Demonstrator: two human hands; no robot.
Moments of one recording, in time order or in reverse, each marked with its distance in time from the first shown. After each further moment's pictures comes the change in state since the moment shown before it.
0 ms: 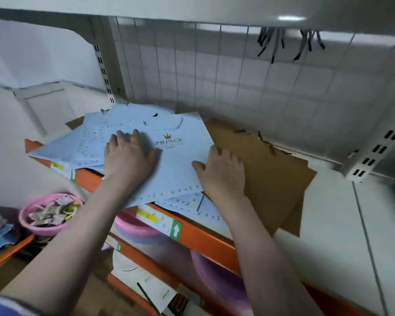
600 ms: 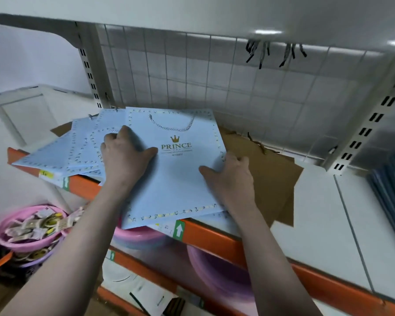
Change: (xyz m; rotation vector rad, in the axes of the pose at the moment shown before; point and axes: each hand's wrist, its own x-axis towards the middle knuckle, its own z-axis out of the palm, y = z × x) left_hand 0.008 -0.003 -0.006 -0.443 0.167 -0.039; right_hand -0.028 0.006 -0.017 0.382 0.089 0.236
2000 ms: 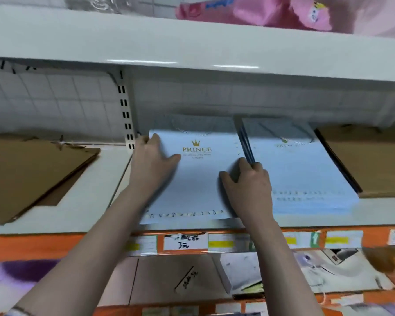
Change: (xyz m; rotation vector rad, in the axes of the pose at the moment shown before) left_hand -0.298 0.369 0.126 -0.340 -0.289 0.509; right_hand -0.141 0.318 -0.320 -0.273 0.494 0.224
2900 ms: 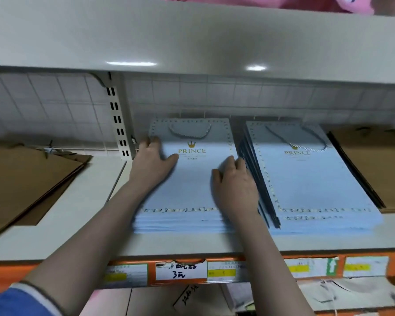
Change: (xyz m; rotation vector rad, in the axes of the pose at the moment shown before) left_hand 0.050 -0.023 0.043 0.124 -0.205 -0.084; right_hand 0.049 -0.002 0.045 -0.148 -0.144 -0.043
